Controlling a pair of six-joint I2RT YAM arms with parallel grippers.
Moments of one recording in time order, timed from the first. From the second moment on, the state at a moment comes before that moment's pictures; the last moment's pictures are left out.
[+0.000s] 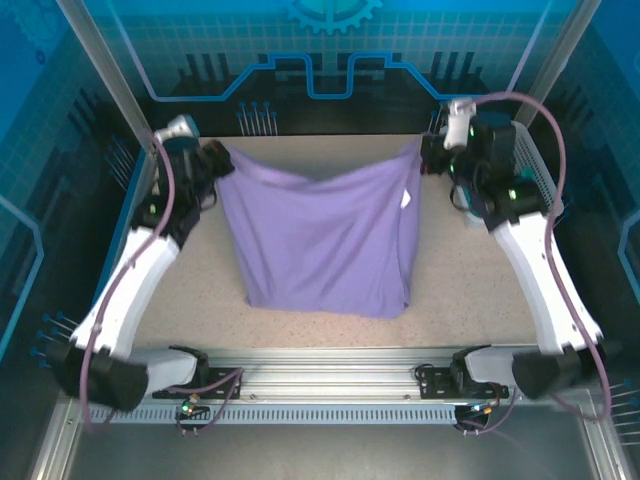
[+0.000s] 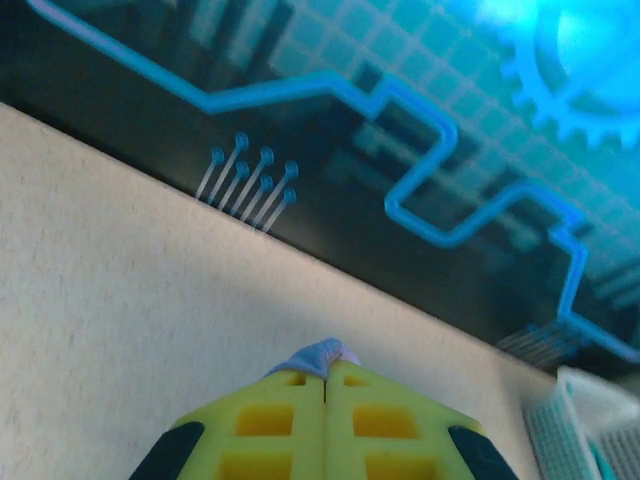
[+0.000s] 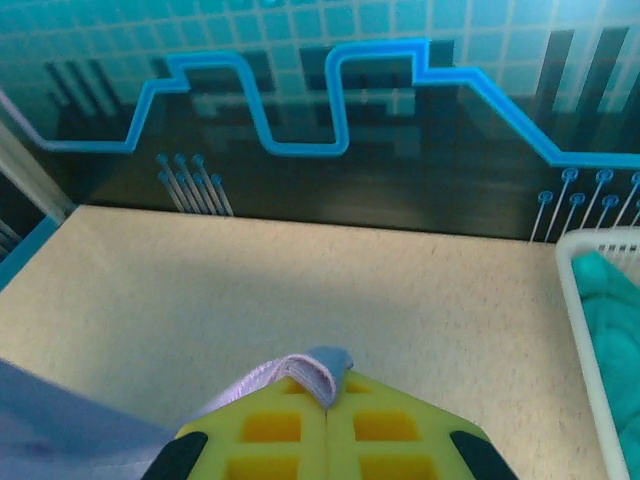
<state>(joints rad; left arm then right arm) -0.15 1.29 1.38 -0.37 -0.14 -0.66 0.22 1.36 1.63 -0.63 -0.07 0.15</state>
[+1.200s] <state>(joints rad) -0.26 0.65 0.21 -0.38 0.16 -0.90 0.22 1.06 0.73 -0.59 -0.24 0.33</state>
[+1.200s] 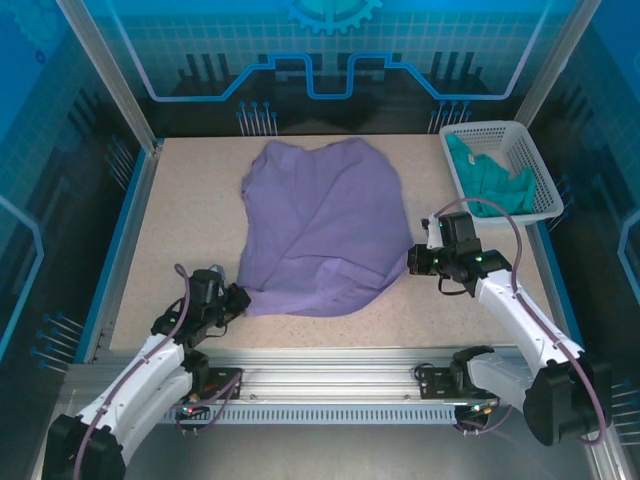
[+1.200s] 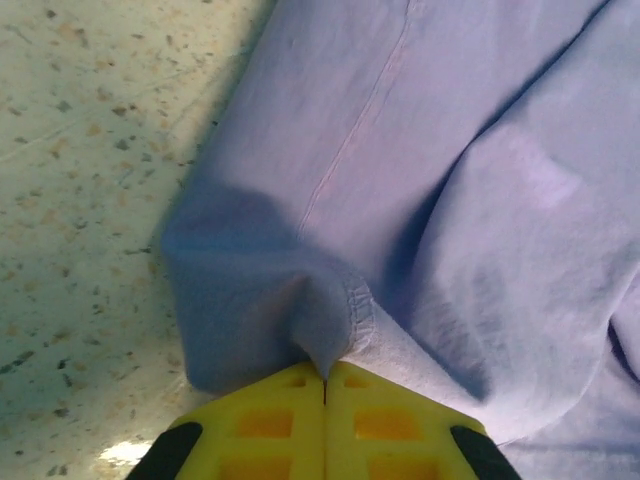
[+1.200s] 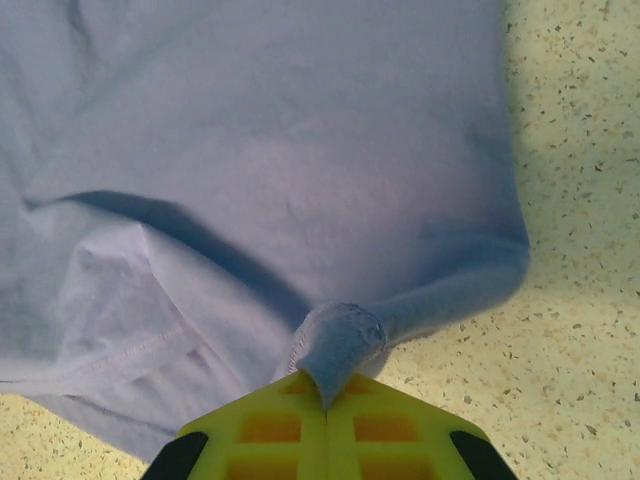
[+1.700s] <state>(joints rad) -0.64 0.82 0.44 -0.21 -0.04 -0.58 0.22 0.93 0.83 -0.64 -0.33 0.24</state>
